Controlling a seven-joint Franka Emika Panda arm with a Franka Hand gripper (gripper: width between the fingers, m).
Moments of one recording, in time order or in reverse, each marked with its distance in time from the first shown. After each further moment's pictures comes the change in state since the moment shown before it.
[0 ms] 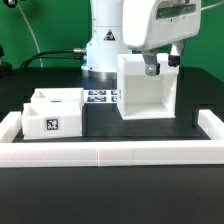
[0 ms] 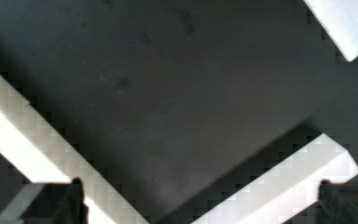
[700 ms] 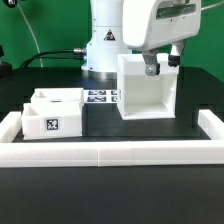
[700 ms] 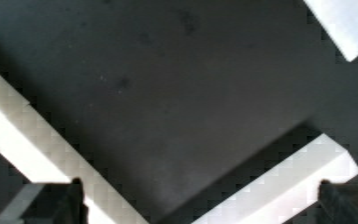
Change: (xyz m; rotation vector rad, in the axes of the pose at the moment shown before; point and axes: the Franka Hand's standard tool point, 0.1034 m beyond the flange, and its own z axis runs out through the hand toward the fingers) arm 0.000 0.000 0.000 0.000 0.000 0.000
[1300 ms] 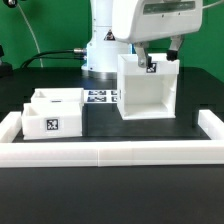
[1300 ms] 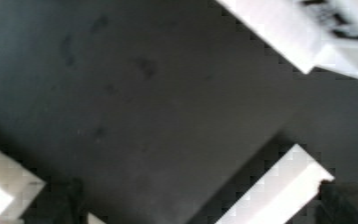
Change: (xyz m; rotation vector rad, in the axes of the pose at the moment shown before) arm -0.025 -0.032 -0.008 0.003 -0.017 0.231
